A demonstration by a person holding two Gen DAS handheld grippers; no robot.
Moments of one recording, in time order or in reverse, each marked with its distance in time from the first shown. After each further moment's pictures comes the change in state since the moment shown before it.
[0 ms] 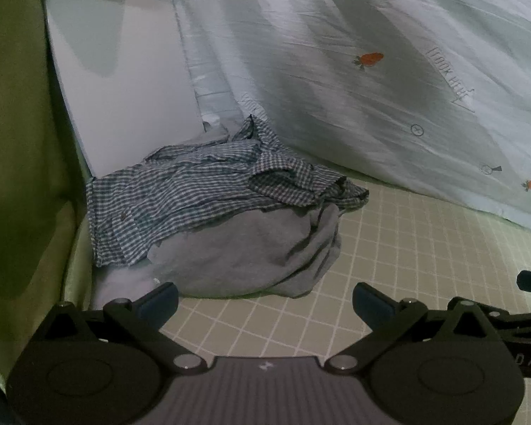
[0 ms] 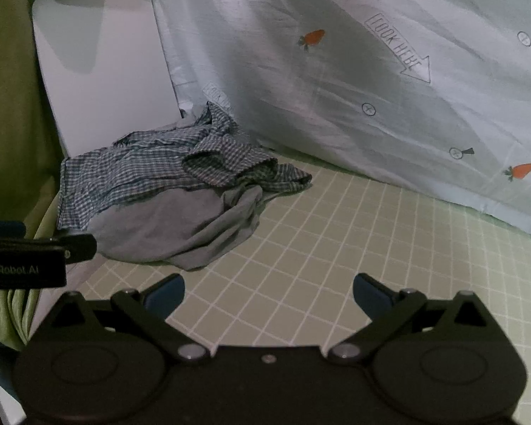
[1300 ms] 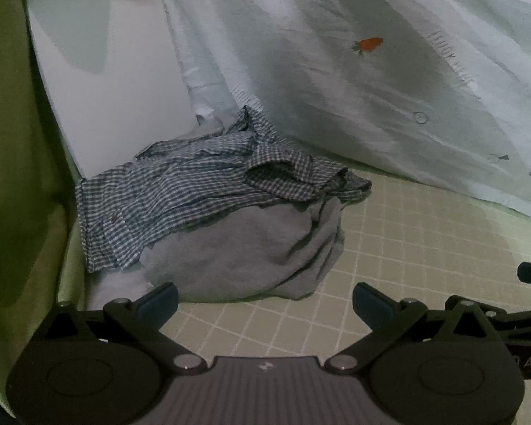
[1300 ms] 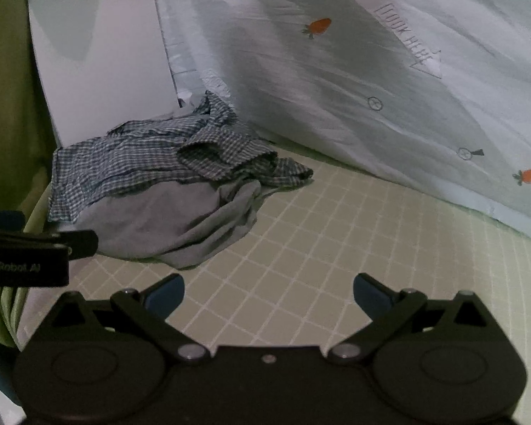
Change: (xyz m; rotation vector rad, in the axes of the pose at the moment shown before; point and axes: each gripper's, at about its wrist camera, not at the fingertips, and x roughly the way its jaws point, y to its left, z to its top) left arm 0.029 -0.002 0.011 0.028 0.034 0.009; right arm 0.027 0.000 0.008 -0.031 0.032 -0.002
